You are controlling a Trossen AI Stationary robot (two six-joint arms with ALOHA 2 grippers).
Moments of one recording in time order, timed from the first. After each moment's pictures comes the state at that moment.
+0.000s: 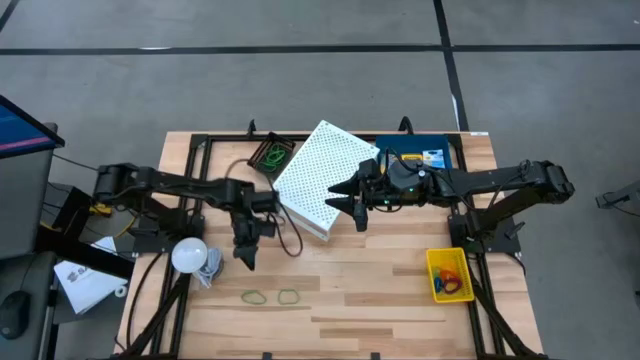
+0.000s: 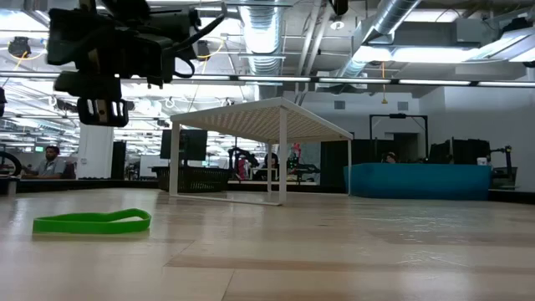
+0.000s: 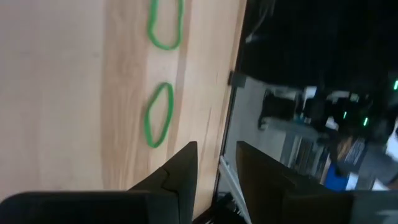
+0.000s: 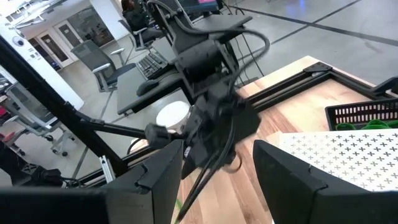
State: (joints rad) left arm 0.05 1.42 0.84 -0.80 0.87 -0.21; right arm 0.09 1.34 1.20 -0.08 0.15 0.47
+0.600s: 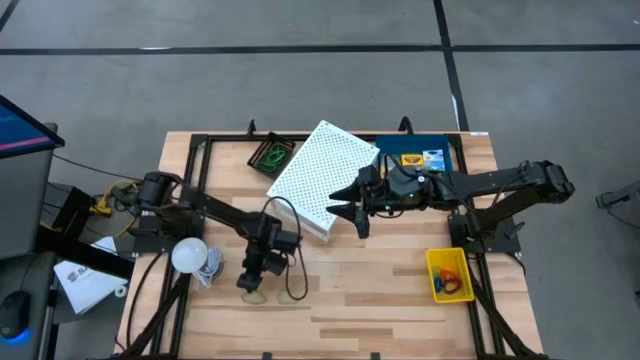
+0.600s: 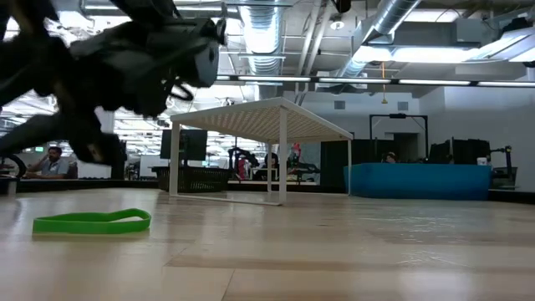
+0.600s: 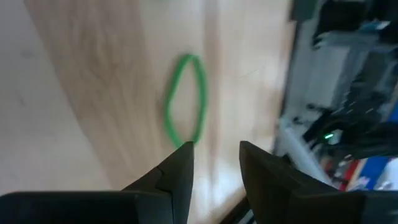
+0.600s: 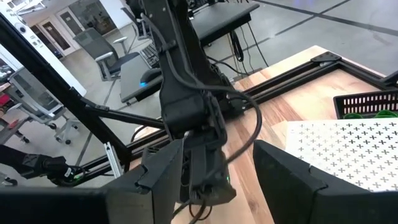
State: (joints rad) left arm -0.19 1.78 0.99 -0.85 0.75 0.01; right arm 0.12 1.34 1.20 -0.11 0.15 0.47
